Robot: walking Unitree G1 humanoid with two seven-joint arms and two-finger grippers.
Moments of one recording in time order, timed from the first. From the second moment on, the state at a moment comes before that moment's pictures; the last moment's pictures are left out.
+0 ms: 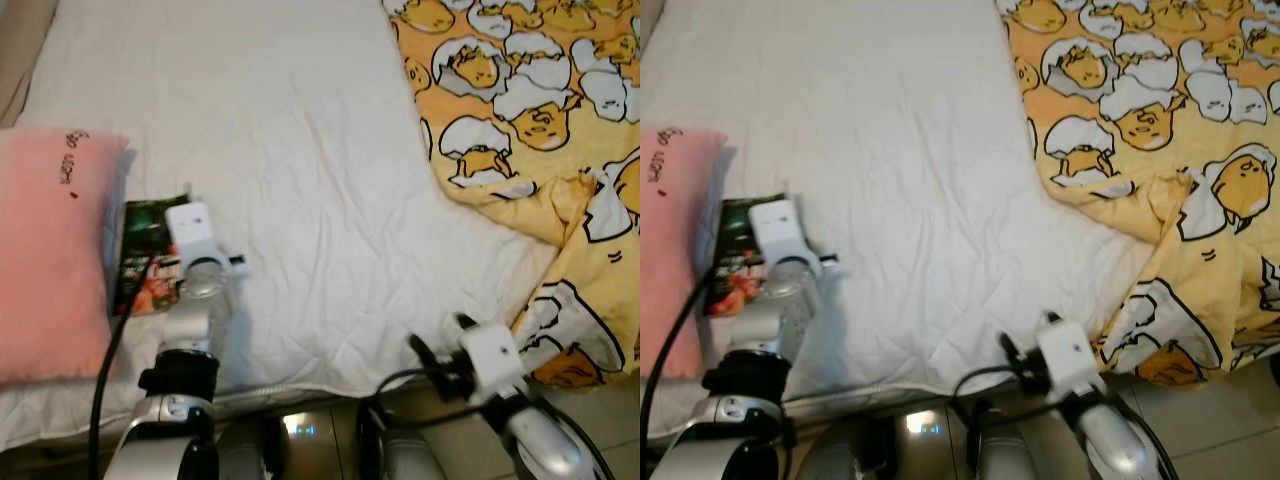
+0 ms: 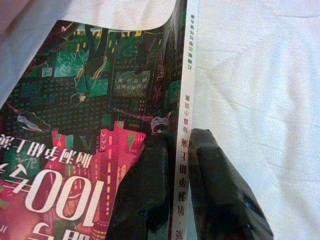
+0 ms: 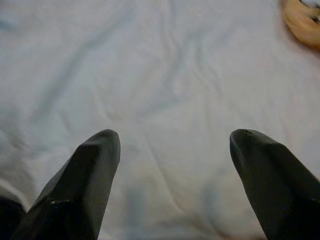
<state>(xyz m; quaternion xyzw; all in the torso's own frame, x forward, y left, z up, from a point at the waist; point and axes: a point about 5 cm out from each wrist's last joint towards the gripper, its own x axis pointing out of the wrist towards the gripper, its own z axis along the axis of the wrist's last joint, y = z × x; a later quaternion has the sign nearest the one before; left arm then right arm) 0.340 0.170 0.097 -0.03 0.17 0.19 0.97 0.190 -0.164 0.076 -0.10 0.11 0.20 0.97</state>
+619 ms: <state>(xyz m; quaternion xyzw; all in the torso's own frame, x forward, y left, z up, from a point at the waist) 0.338 0.190 0.098 0.01 0.17 0.20 0.96 0.186 -0.148 0.074 -0.06 0.16 0.31 0.94</state>
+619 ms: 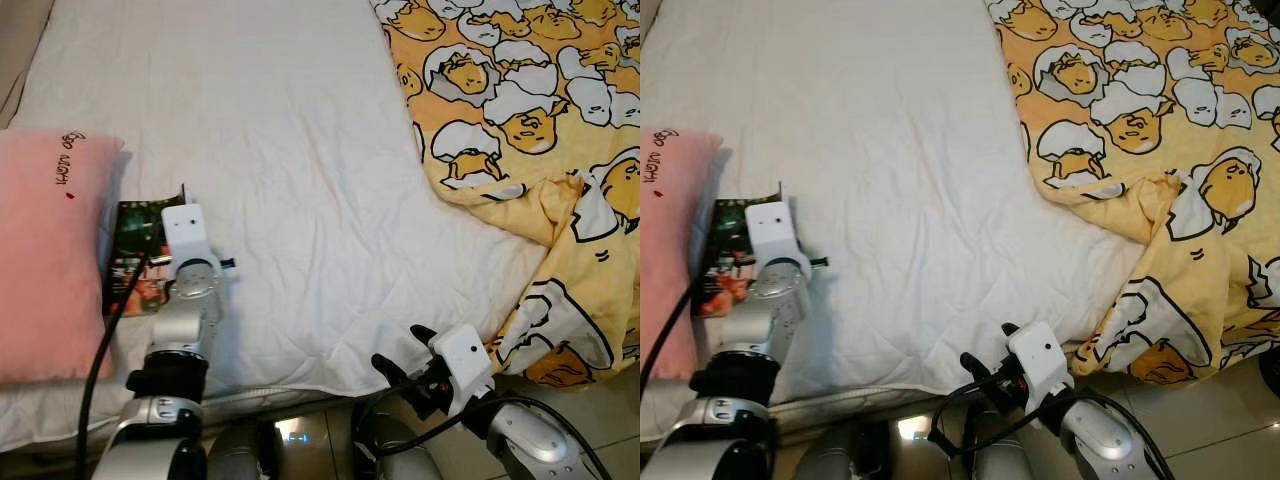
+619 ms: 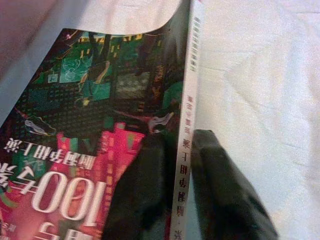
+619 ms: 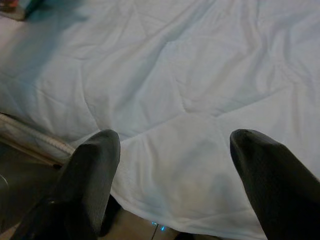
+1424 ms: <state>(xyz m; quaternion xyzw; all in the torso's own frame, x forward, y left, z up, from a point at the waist) 0.321 0.140 0.124 -0.02 0.14 0.14 0.98 0.187 -0.145 0.073 -0.05 0.17 0.34 0.92</state>
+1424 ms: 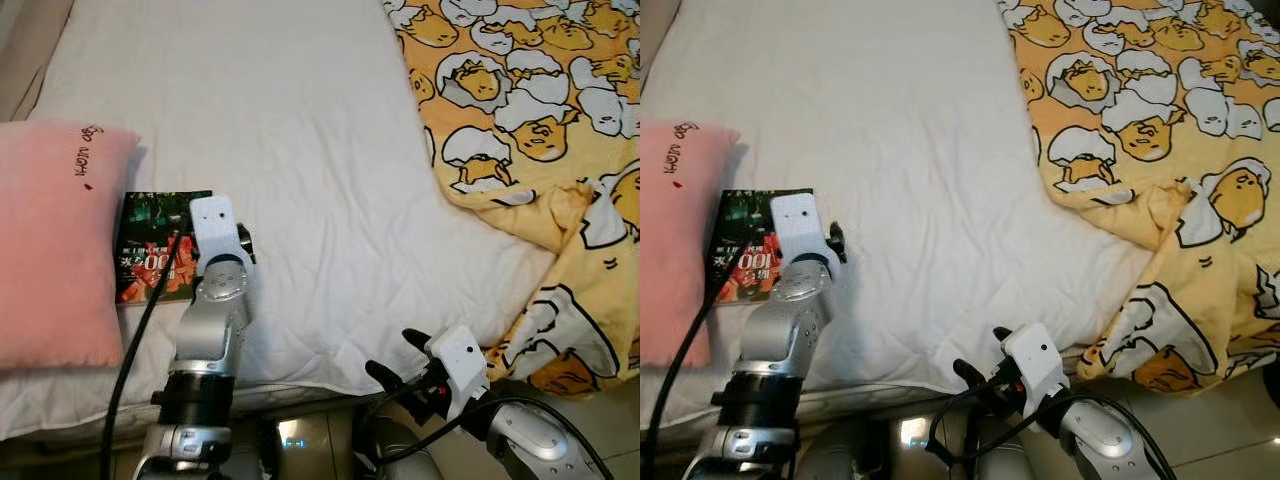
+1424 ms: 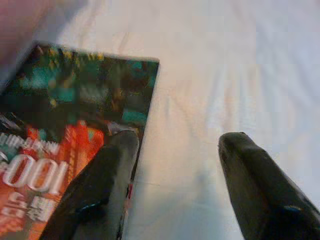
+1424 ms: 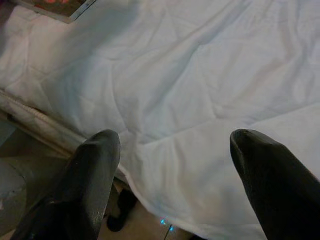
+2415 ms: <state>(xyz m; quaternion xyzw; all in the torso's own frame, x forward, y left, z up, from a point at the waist) 0.265 0.164 0.096 0.02 0.03 0.09 0.99 0.271 -0.166 0.095 -0.06 0.01 0.05 1.00</state>
